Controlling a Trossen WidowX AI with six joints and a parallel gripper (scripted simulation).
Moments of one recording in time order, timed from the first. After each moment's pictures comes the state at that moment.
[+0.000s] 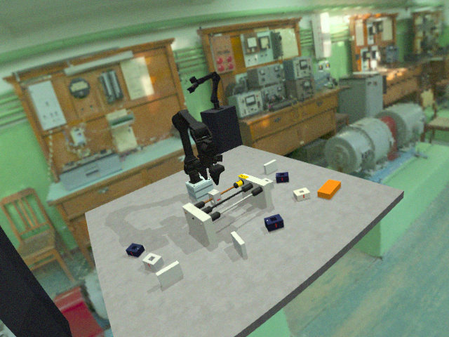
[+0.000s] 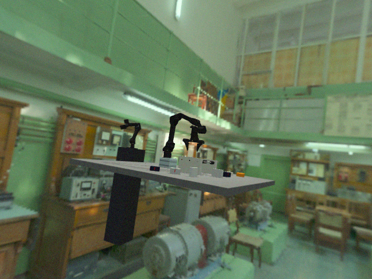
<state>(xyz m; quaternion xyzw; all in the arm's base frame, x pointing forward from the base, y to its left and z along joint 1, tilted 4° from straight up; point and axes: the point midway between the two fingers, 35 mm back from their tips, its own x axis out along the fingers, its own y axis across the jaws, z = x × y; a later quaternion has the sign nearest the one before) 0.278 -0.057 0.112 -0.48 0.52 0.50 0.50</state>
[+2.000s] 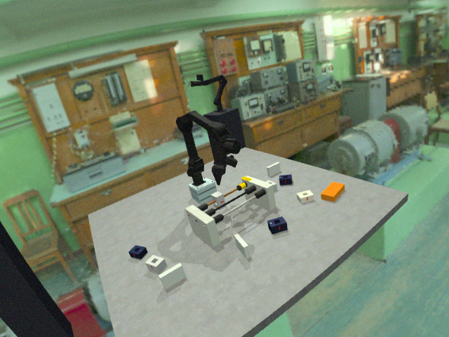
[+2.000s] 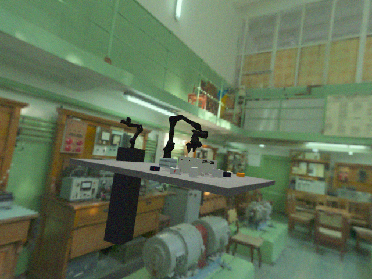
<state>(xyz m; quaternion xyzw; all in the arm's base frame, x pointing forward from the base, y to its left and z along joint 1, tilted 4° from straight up) 0.249 -0.003 0.097 -0.37 0.70 0.22 0.57</state>
